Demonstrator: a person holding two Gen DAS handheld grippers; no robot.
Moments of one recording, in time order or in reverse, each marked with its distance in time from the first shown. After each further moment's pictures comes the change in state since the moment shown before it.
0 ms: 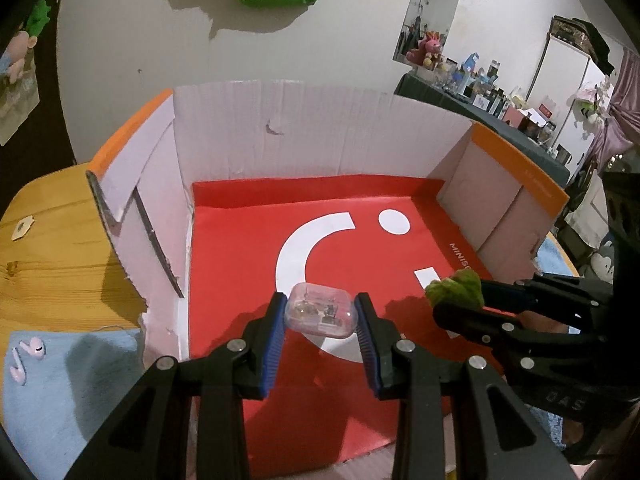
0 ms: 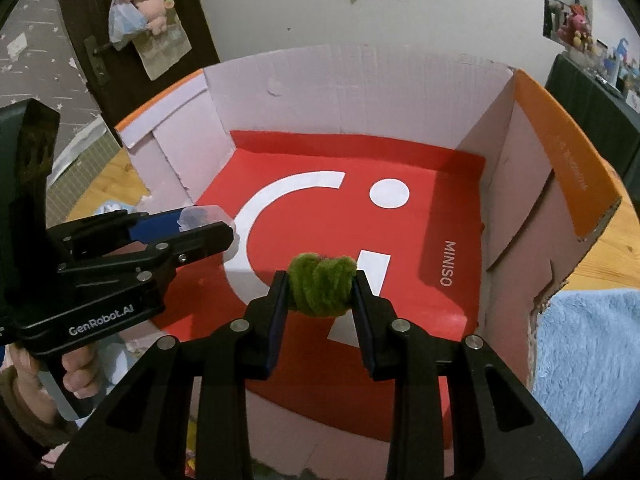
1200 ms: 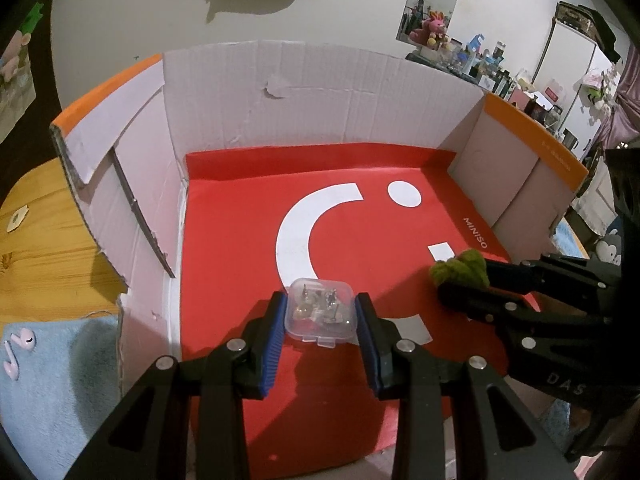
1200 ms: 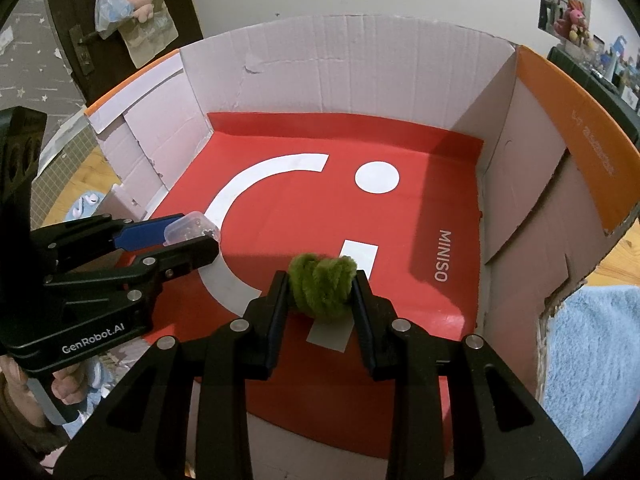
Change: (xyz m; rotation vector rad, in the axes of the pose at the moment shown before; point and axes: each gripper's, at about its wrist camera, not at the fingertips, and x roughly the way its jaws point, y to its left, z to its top) left arm 0.018 0.001 -0.009 0.015 0.070 0.018; right arm 0.008 -0.010 -0.005 0.008 0.040 -0.052
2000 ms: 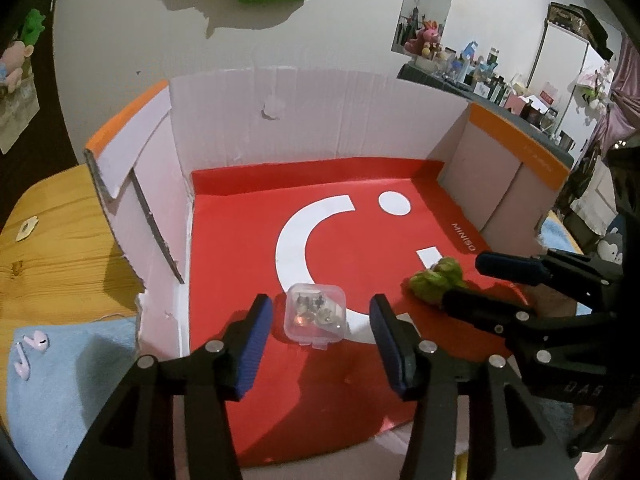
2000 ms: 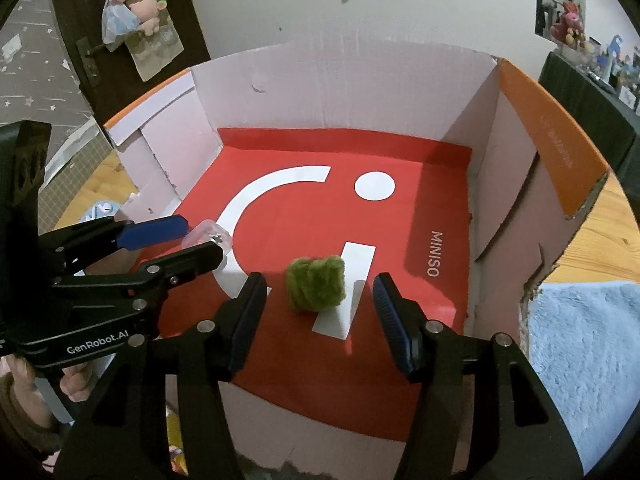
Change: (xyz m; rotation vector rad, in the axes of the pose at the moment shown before) left arm -0.019 -0.005 -0.002 0.018 -0.054 0.006; right arm -0.015 0.000 -0.001 -0.005 -0.045 0.039
